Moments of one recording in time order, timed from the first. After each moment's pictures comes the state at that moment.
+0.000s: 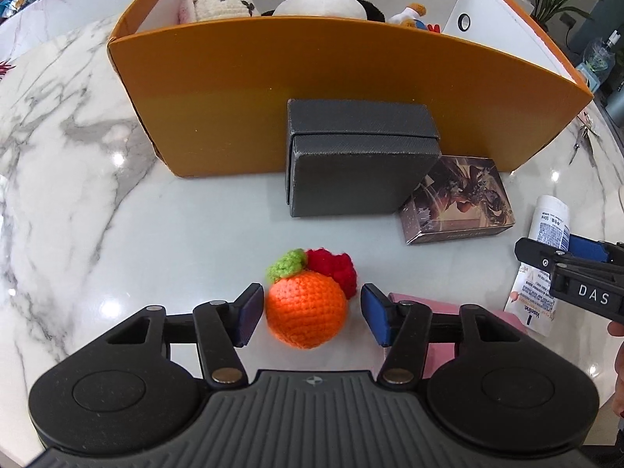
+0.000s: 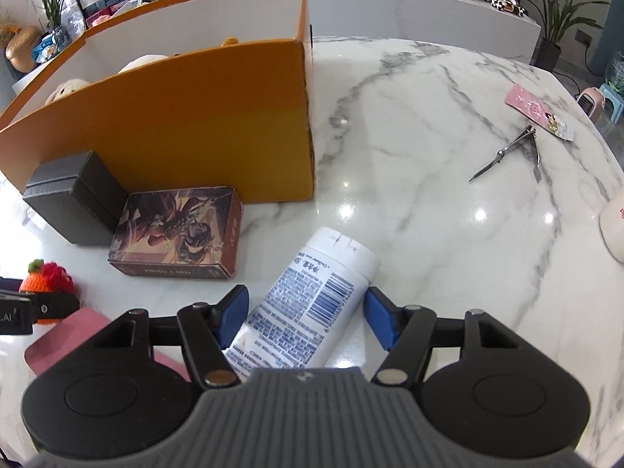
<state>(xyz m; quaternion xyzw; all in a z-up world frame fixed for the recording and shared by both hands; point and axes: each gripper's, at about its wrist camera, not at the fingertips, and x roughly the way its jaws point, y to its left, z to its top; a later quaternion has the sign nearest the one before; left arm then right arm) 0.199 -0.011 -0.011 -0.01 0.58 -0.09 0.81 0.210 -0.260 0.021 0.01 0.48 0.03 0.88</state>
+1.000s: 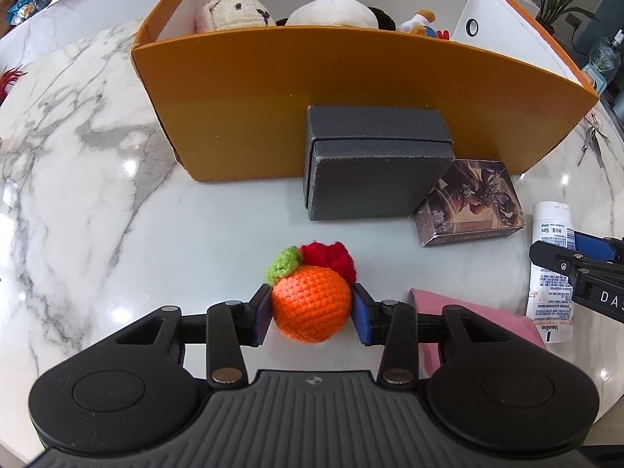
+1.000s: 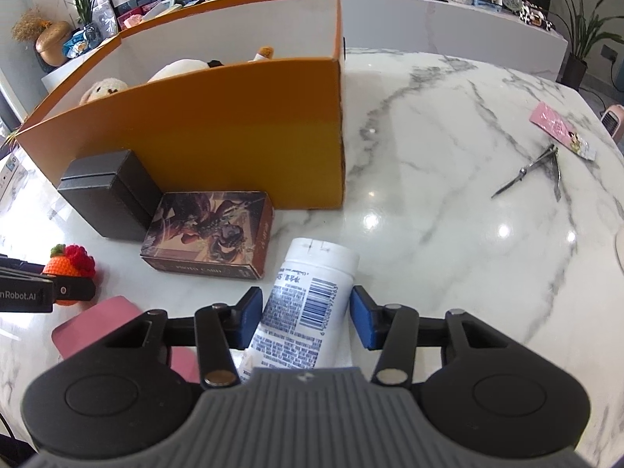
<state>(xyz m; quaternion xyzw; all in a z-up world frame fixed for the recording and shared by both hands) 0.196 0.001 -0.004 0.00 0.57 -0.07 0.82 0.206 -0.255 0.029 0.01 0.47 0.08 0.88</state>
